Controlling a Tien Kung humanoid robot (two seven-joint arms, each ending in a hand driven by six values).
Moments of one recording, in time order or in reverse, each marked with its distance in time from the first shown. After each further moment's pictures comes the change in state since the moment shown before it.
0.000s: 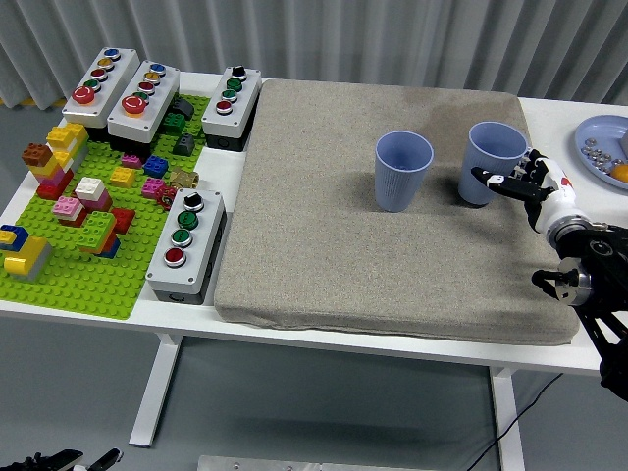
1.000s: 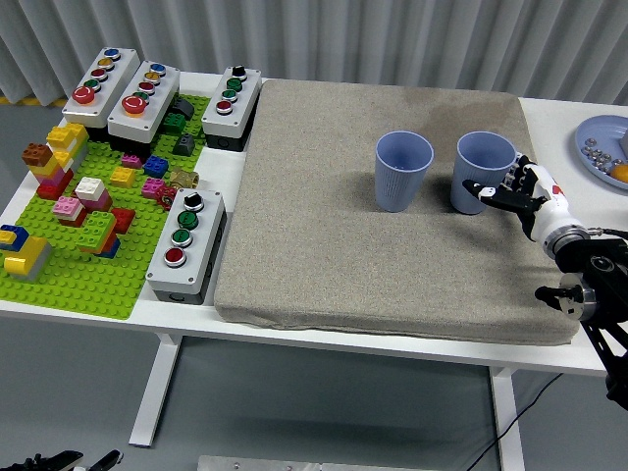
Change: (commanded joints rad) left arm 0.005 -0.001 -0.004 0.000 0.004 -0.002 0.000; right arm -0.038 -0.016 0.017 0.033 -0.071 0.114 -0.001
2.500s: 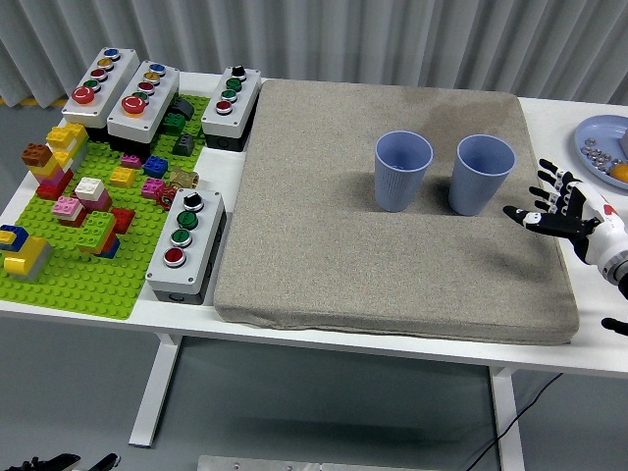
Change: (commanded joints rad) left arm 0.009 0.003 -0.028 0.000 0.030 -0.004 0.002; right arm -0.192 -0.164 0.149 0.264 -0.093 0.096 -0.098
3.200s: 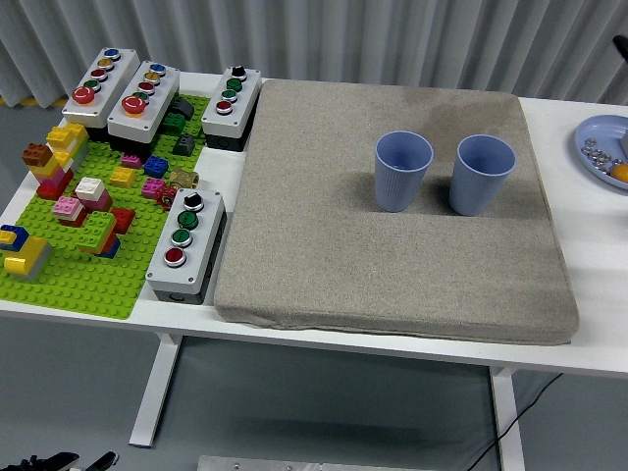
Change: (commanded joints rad) left arm -0.004 0.007 0.029 0.000 -0.026 0.001 0.000; right arm 0.342 0.033 0.146 -0.217 0.324 -0.179 0.205
